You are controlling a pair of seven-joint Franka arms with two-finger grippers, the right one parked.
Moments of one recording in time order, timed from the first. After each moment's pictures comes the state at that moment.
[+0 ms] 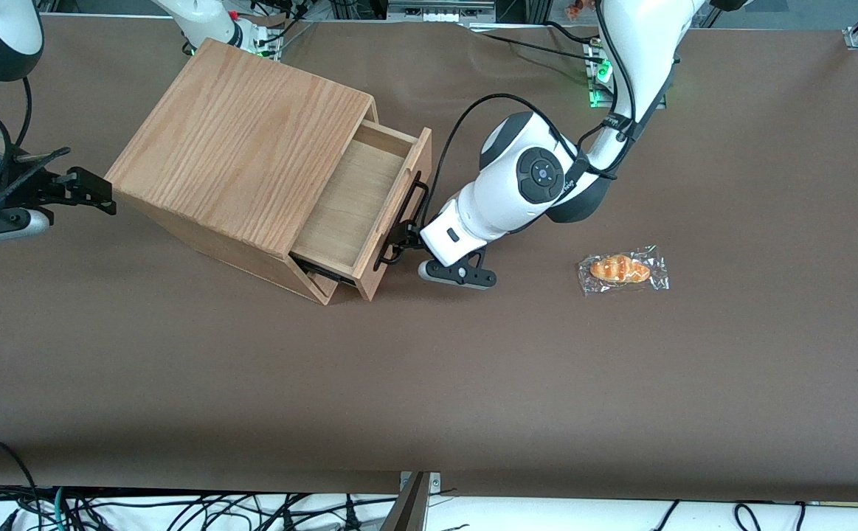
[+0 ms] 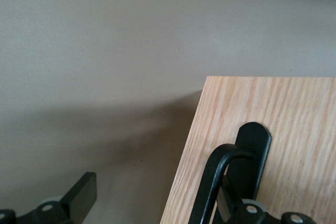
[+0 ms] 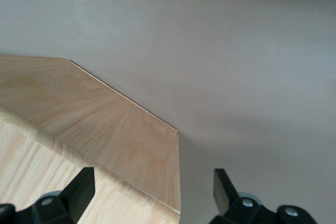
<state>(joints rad) -0.43 0.63 -0.28 -1.43 -0.33 2.29 -0.44</state>
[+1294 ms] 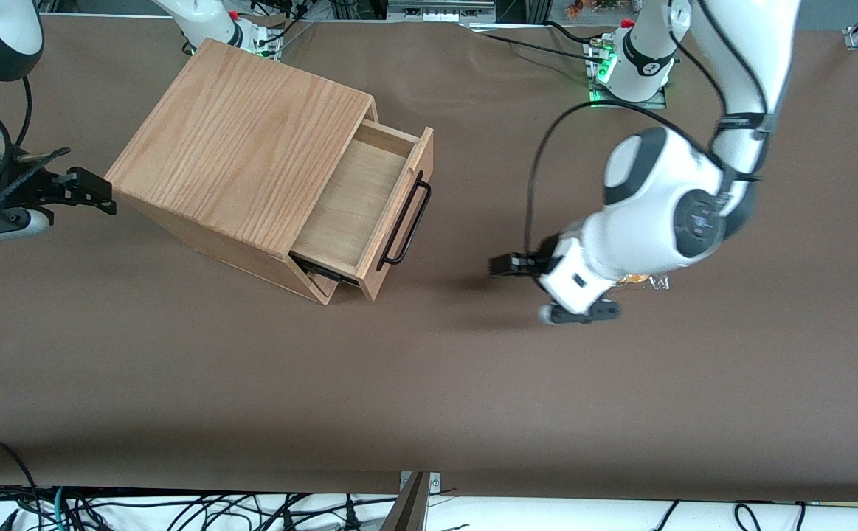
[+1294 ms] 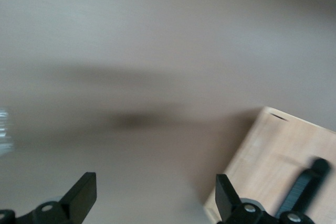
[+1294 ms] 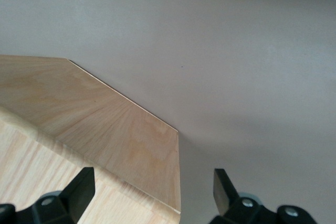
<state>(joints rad) -0.14 0.55 -0.26 -1.32 -0.26 1.85 -0.46</state>
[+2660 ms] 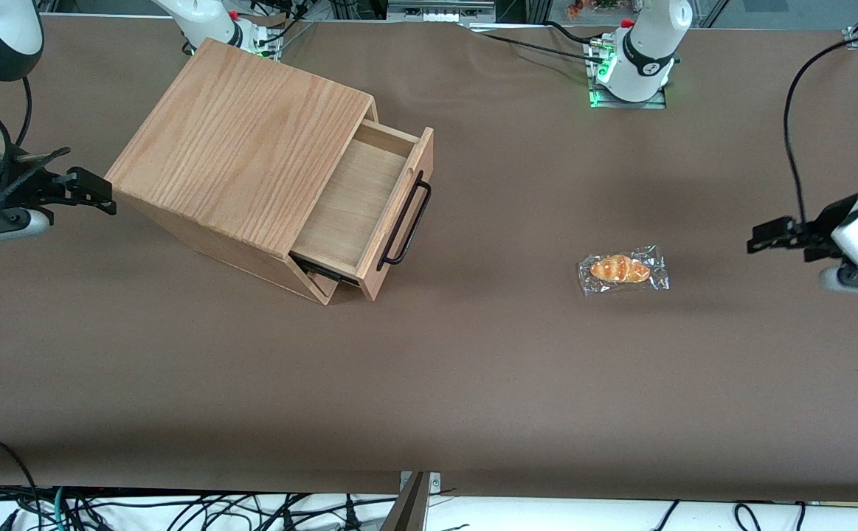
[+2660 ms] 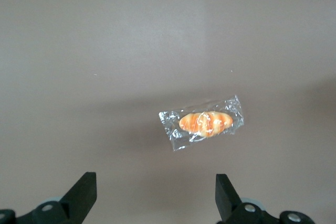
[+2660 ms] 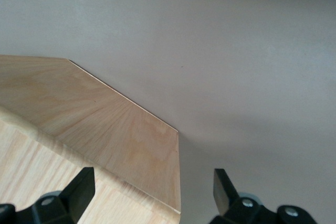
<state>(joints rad) 0.10 0.19 -0.03 -1.53 -0.05 1.64 0.19</state>
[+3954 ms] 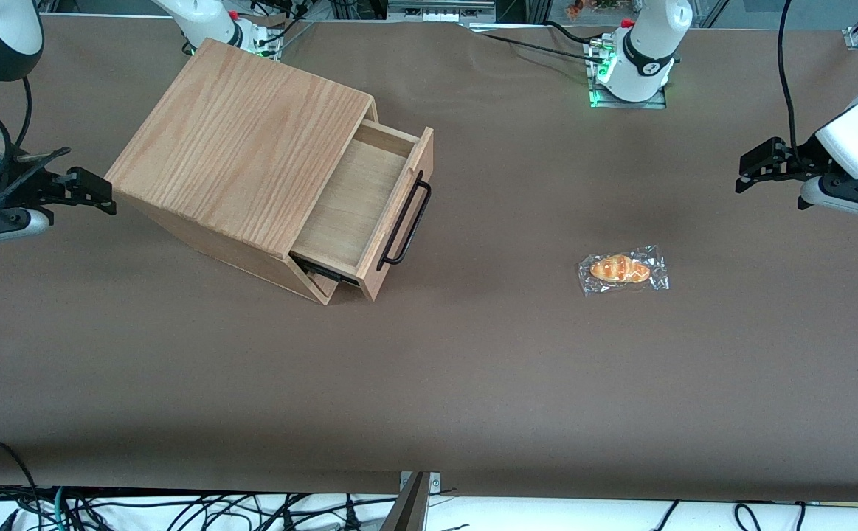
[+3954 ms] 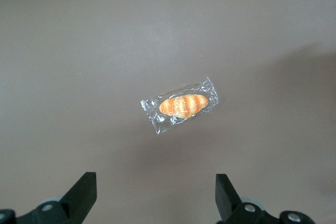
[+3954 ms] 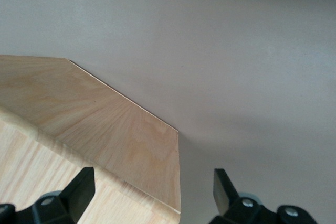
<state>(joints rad) 0.00 0.00 -0.01 -1.65 -0.05 1.62 0.21</state>
